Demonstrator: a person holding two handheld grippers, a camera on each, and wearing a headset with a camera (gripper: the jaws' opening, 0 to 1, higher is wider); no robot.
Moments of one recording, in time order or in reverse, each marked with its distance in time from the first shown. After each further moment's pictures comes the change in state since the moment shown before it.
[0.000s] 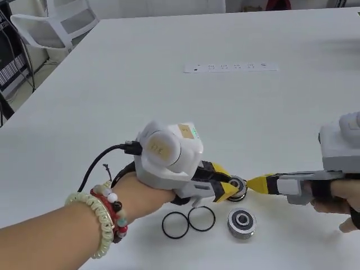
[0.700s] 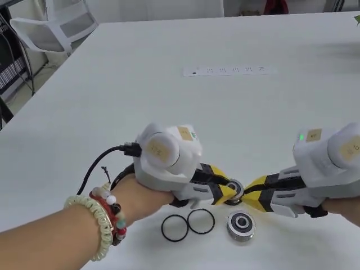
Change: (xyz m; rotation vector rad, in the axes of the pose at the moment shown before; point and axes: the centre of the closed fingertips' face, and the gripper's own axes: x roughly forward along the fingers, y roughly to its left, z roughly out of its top) left arm -0.001 0.000 0.000 0.010 0.010 -0.004; right arm 0.009 0.000 -0.017 -0.704 0.214 -0.082
